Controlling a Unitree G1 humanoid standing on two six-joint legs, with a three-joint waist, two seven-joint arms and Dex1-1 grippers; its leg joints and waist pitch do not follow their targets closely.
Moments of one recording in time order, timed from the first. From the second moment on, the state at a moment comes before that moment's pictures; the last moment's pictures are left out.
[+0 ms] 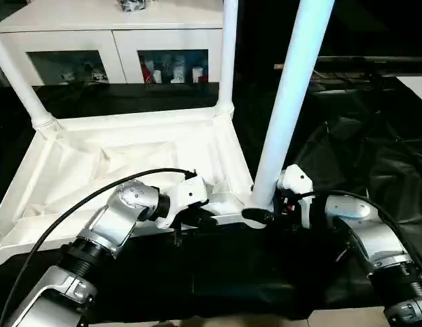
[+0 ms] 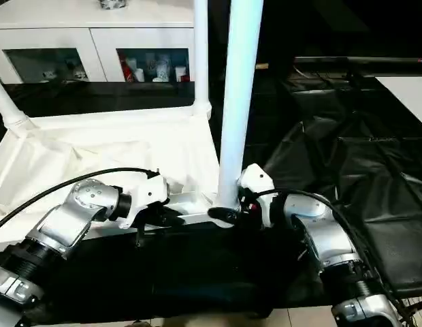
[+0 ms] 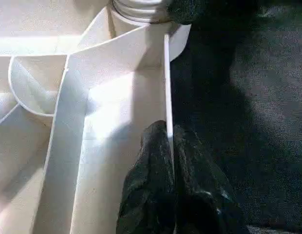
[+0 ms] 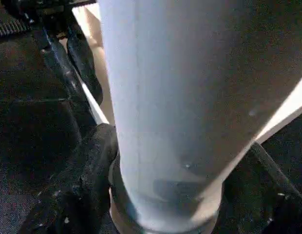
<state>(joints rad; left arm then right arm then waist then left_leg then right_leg) -0.52 0.40 -0.38 0.36 0.05 0.23 -1.16 -0.38 -0.44 0.20 0.33 0.15 0.14 1.02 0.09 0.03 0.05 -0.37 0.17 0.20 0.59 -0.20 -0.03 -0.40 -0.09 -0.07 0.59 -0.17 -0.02</state>
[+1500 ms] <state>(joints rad) -0.71 0.16 -0.32 0.69 0.12 0.28 -0.76 -0.54 -0.17 0.04 0.54 0.12 0.13 0.46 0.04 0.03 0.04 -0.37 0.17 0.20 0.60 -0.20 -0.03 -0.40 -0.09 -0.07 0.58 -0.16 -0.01</state>
